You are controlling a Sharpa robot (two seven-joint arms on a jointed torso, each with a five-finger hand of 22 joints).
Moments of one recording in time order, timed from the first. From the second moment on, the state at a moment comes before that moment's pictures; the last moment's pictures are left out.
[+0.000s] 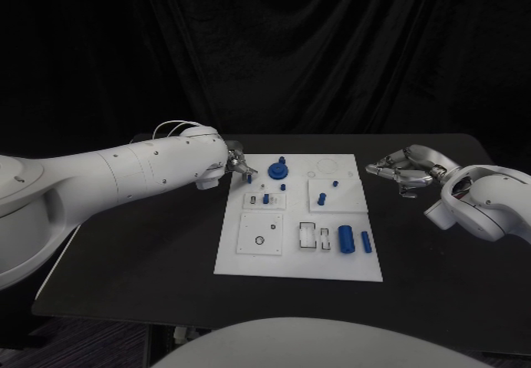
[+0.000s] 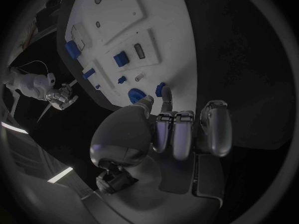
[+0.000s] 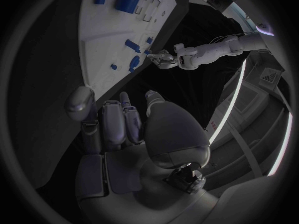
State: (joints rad) left arm 1.28 -0.52 -0.21 1.00 -1.09 0.08 -0.41; left_hand 1.07 0.10 0.10 0.18 0.19 0.98 0.04 0.19 1.05 1.47 -0.03 1.57 1.31 1.46 -0.08 1.57 1.31 0.05 1.41 0.04 1.39 1.31; right arm 1.29 -0.95 -0.25 1.45 -0.76 -0.26 0.08; right_hand 1.19 0.09 -0.04 0.29 0.38 0.88 0.13 0.10 0.23 1.35 0.05 1.43 1.31 1.46 -0.02 1.25 1.31 0.11 1.36 0.09 0.99 1.31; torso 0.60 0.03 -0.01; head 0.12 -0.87
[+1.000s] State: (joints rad) left arm 1.27 -0.52 -0.21 0.98 -1.09 0.09 -0.39; left_hand 1.11 0.09 0.27 0.06 0.39 0.98 0.05 0.15 1.03 1.47 -0.03 1.57 1.31 1.46 -0.08 1.57 1.31 0.05 1.40 0.04 1.38 1.31; right arm 1.29 -0.95 -0.25 1.45 -0.77 -0.25 0.07; right_hand 1.20 0.09 -0.04 0.29 0.38 0.88 0.13 0.10 0.23 1.35 0.05 1.43 1.31 1.46 -0.02 1.24 1.31 0.11 1.36 0.09 0.98 1.31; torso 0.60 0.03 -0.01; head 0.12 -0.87
